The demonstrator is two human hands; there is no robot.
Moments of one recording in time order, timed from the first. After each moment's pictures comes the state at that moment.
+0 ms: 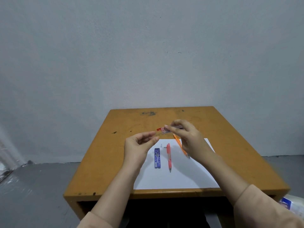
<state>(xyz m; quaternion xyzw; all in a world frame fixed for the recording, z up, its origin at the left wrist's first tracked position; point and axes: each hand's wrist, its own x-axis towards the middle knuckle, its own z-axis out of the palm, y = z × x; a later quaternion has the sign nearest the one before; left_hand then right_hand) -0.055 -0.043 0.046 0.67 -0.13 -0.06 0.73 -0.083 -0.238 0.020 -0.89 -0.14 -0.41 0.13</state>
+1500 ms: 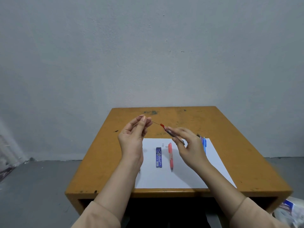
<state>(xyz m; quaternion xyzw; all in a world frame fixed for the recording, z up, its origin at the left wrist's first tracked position) -0.044 -0.051 0.060 0.44 -0.07 -0.02 0.90 -0.101 -0.204 0.014 -0.86 -0.02 -0.36 0.36</state>
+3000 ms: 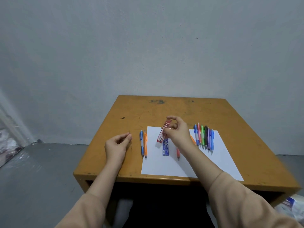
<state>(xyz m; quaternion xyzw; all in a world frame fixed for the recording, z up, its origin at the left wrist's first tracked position) 0.008 0.021 -0.041 0.74 0.03 0.05 0.68 -0.041 -0.169 0.000 -0.75 0.16 -0.18 0.62</state>
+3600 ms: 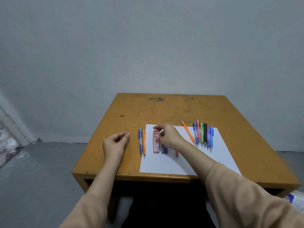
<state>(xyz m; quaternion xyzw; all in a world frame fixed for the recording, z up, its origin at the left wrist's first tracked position) 0.006 0.019 -0.043 0.74 0.02 0.07 0.67 -0.029 -0.161 -0.008 -0.92 0.11 -0.01 0.37</state>
